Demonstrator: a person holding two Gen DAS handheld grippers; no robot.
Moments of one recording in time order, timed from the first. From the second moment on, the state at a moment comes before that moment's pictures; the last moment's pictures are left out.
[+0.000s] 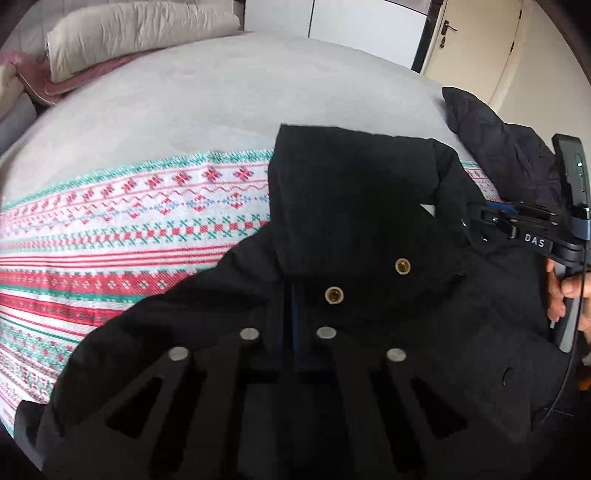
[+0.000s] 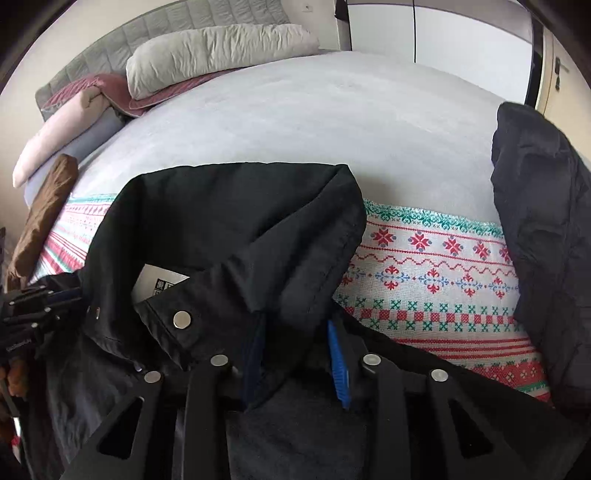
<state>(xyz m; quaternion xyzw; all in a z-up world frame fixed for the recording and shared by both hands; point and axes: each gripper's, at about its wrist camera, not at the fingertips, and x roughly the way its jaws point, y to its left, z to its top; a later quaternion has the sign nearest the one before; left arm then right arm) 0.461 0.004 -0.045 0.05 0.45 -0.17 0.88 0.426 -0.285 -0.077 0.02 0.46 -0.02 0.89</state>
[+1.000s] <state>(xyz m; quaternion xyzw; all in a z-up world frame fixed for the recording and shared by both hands) 0.275 0.153 0.019 -0.06 0.47 -0.05 0.88 0.246 -0.228 0.033 -0.06 0.43 -0.06 0.90</state>
